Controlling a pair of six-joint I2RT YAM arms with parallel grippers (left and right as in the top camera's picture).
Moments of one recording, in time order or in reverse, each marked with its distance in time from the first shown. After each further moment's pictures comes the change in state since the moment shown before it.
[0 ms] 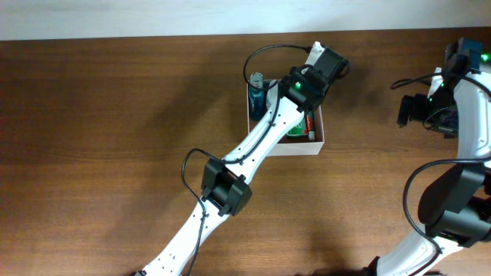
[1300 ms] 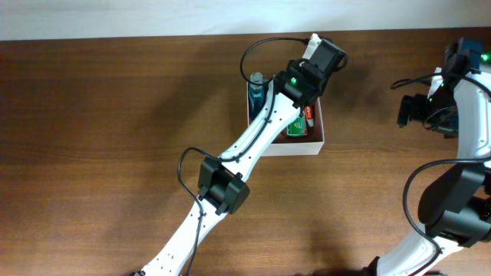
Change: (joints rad) left arm 0.018 -0.026 -0.045 0.048 0.026 0.002; right arm 0.000 0.000 0.000 0.000 0.000 0.001
